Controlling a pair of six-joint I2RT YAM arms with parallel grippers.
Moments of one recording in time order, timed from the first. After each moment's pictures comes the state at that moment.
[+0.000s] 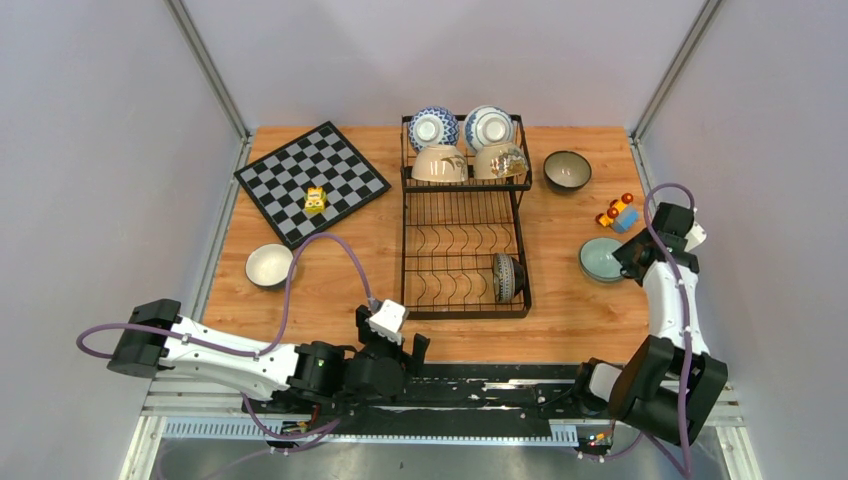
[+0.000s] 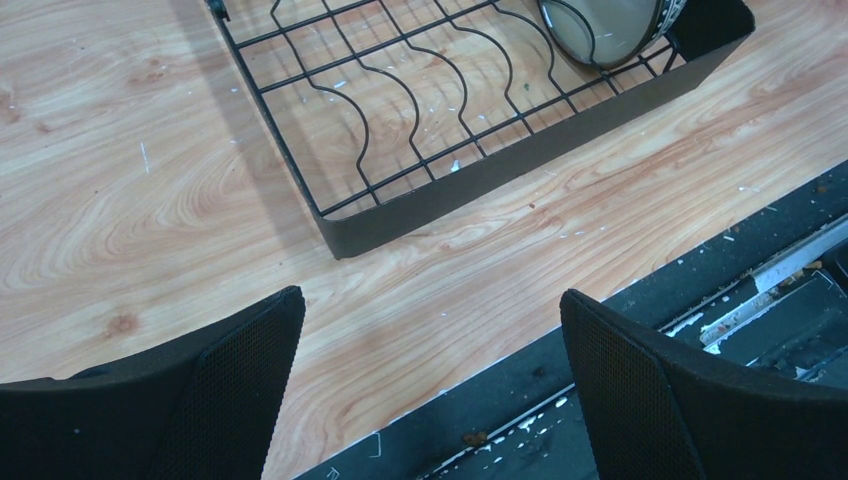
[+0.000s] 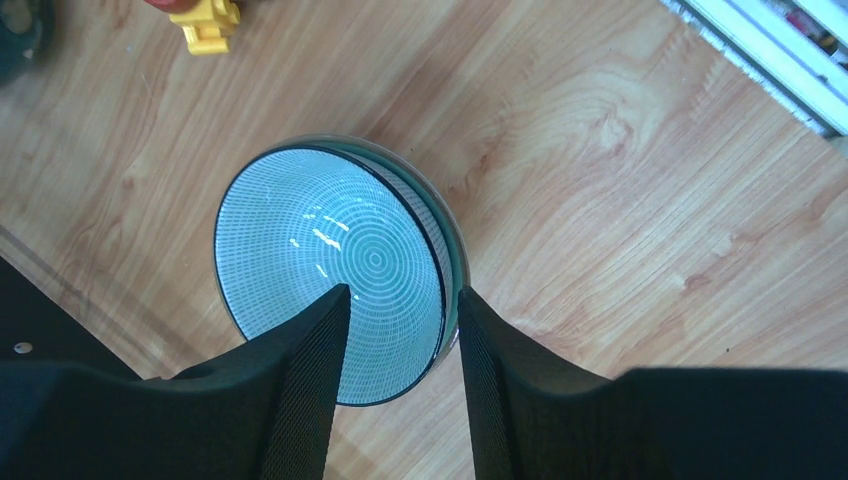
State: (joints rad) left arm -1.66 0.96 0.44 -0.17 -1.02 -0.73; right arm -0.40 1.15 0.78 -0.53 0.10 0.53
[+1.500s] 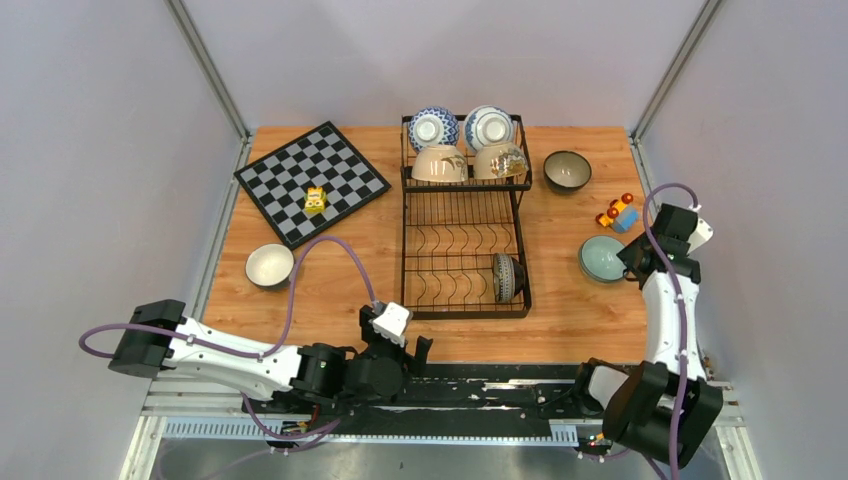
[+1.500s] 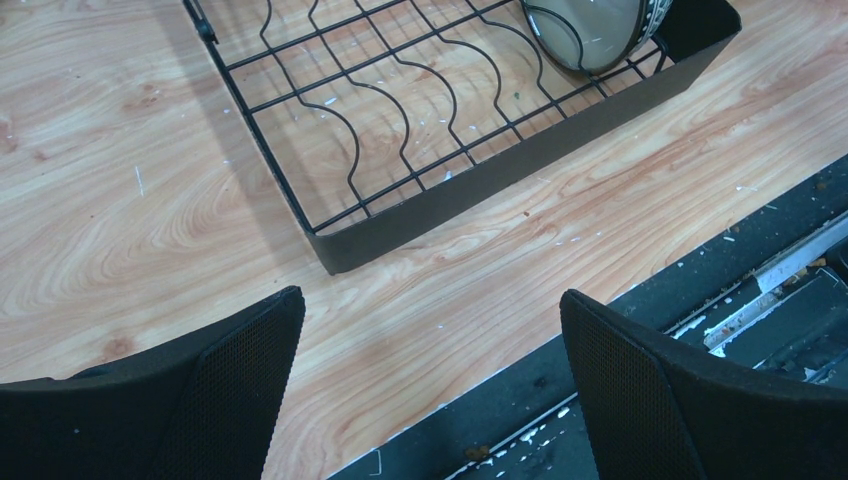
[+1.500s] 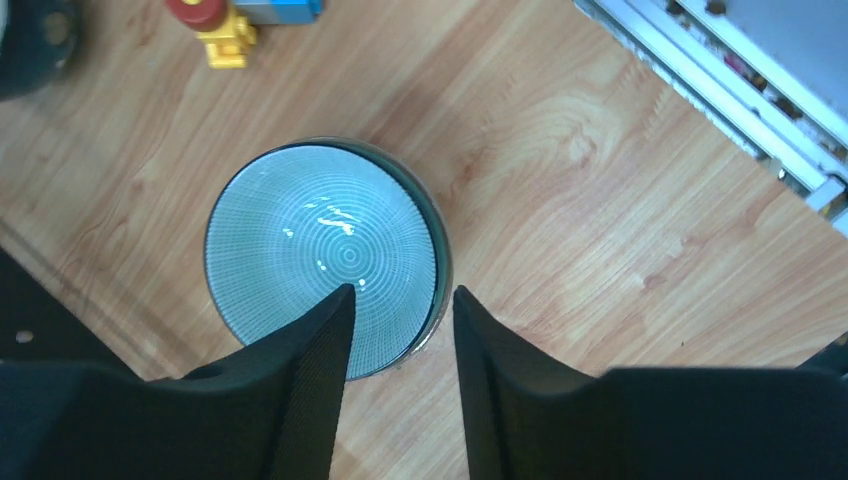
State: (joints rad) left arm -1.66 0.97 0.41 -0.05 -1.02 -0.63; right arm -0.39 1.07 0.79 -0.56 0.16 0.47
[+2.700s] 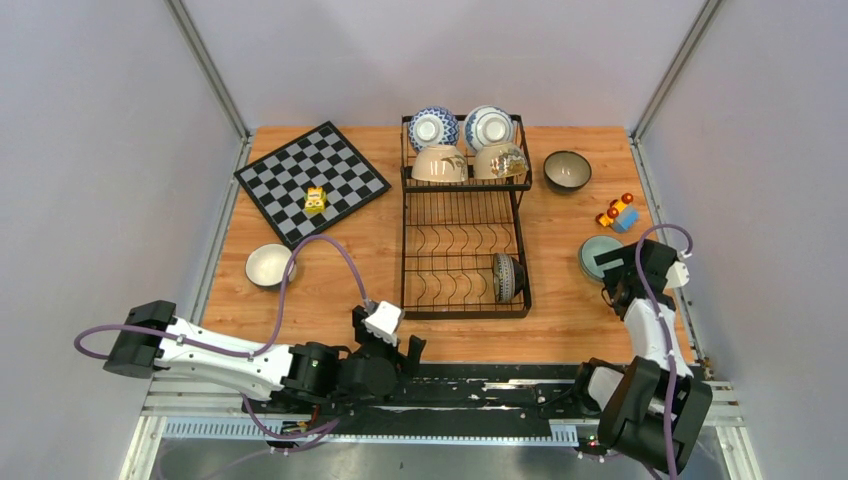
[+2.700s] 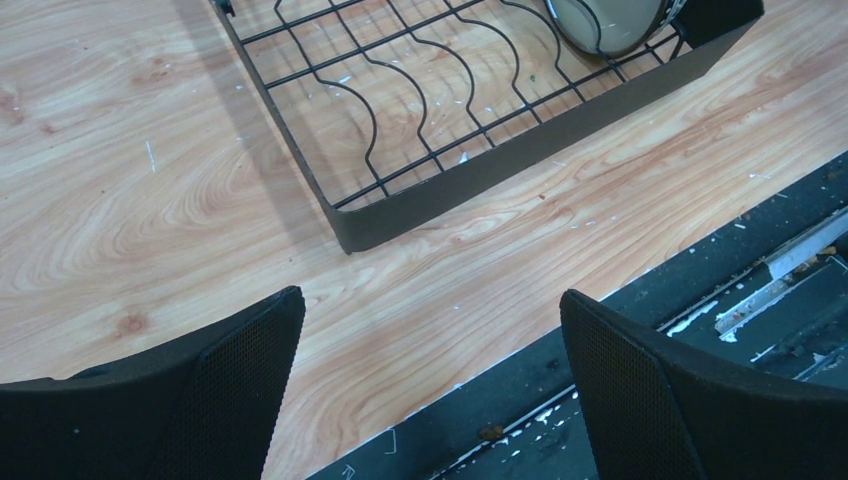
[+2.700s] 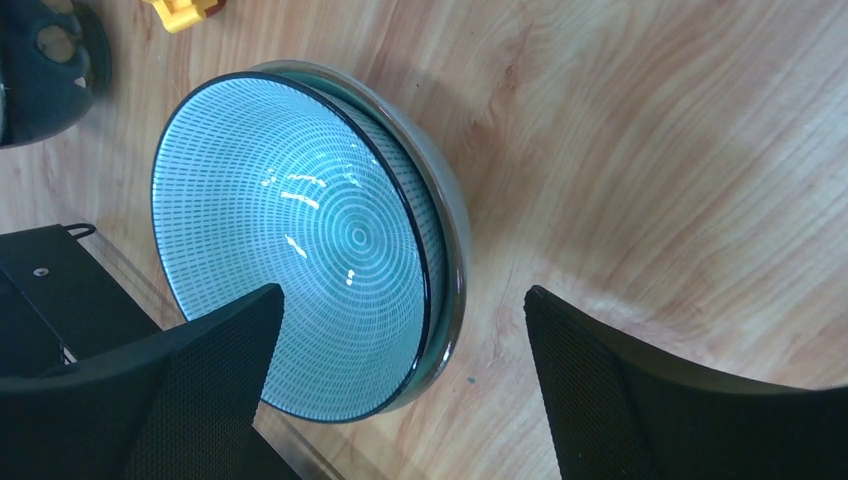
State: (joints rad) left arm -1.66 0.90 0.40 -0.14 -1.01 -0.69; right arm -0.41 0.99 0.45 -0.23 0.01 0.84
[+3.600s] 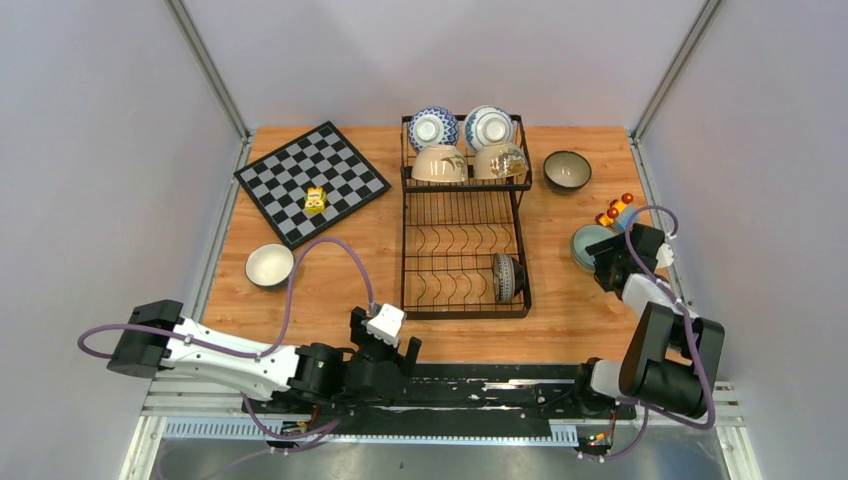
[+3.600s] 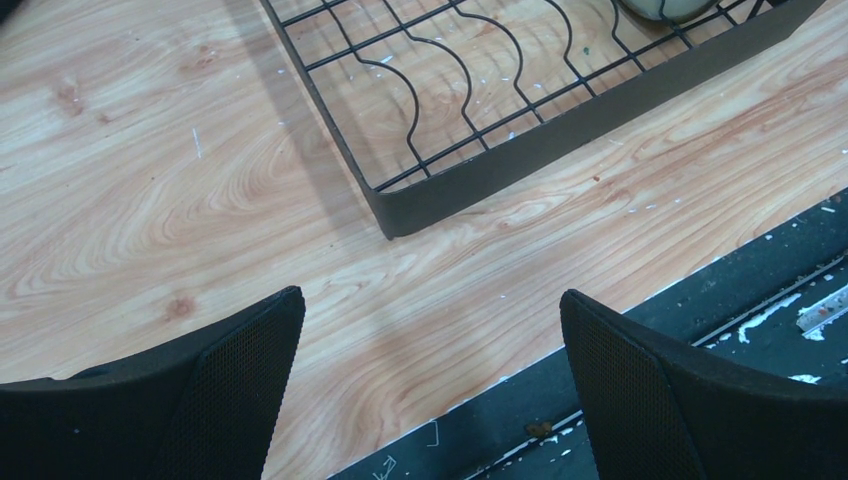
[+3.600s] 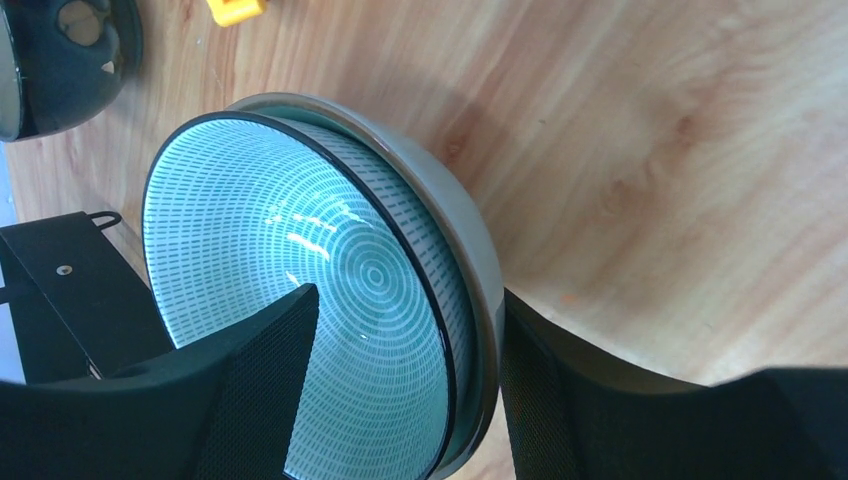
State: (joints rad) left arm -1.66 0.95 0.40 -0.21 -1.04 -0.71; right arm -0.35 1.27 0.50 -0.01 -0.07 0.88
